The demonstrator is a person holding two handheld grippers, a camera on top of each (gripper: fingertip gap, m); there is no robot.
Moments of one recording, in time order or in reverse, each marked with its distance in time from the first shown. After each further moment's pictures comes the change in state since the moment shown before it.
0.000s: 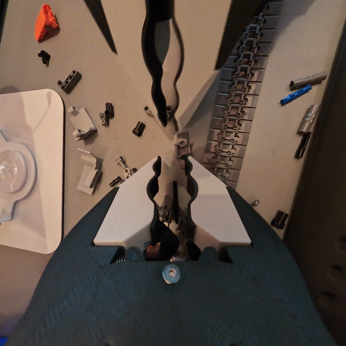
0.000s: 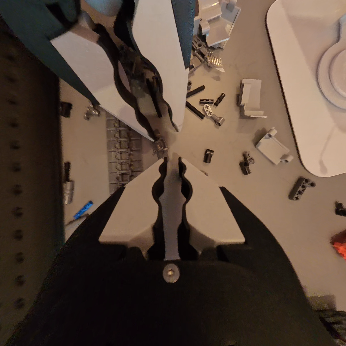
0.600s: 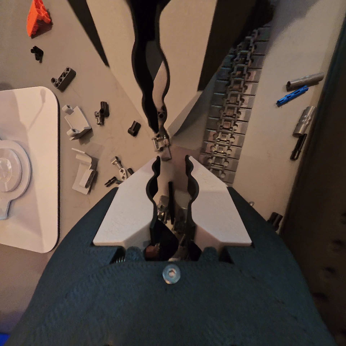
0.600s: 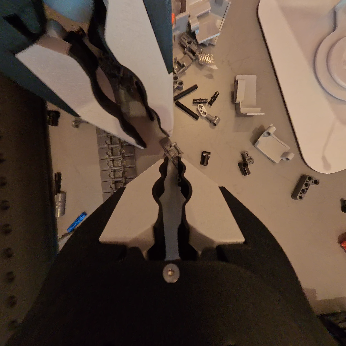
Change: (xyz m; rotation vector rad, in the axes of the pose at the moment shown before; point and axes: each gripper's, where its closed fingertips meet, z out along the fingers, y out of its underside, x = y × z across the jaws) left arm 0.005 0.000 0.001 -0.022 0.002 -0.007; right arm 0.005 0.000 0.010 0.003 0.023 0.059
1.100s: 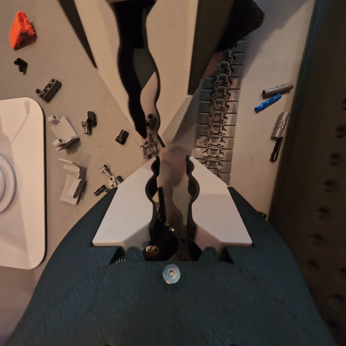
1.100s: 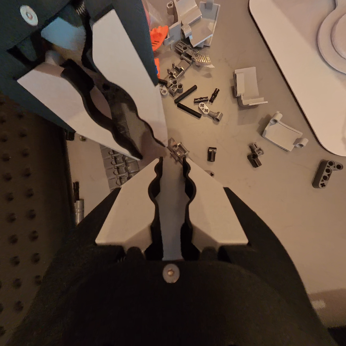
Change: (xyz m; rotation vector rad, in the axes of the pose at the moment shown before) left arm 0.013 -0.008 -0.001 0.038 0.069 0.008; right arm -0.006 -0.002 -0.005 0.060 -0.034 0.133
